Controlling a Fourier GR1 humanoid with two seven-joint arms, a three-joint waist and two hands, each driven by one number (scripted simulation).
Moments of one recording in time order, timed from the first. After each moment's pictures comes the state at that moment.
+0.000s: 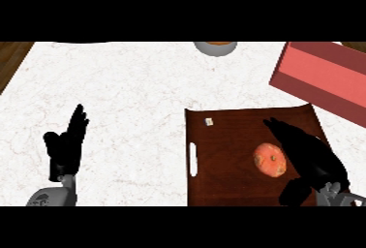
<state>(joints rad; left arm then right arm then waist) -0.08 0.16 0.04 -1.33 0.00 0.20 0.03 -0.09 -0.34 0.25 -1.89 0.76 0.61 0.60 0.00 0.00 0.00</state>
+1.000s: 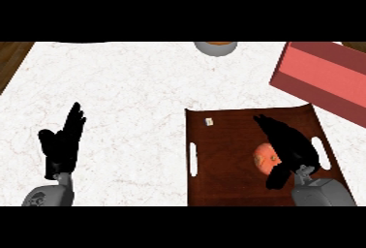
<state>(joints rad) -0.09 0.15 0.09 -1.33 -0.01 0.16 0.04 -0.15 -0.24 0.21 -1.61 0.93 0.51 0.40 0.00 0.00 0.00</state>
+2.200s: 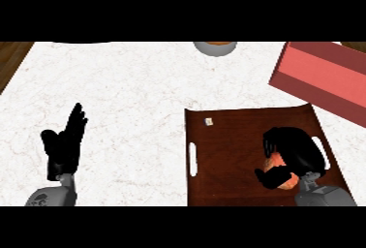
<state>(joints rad) -0.08 0.12 0.09 -1.36 -0.04 0.17 0.06 -0.10 -0.22 0.18 -1.65 1.06 0.39 0.28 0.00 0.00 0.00</state>
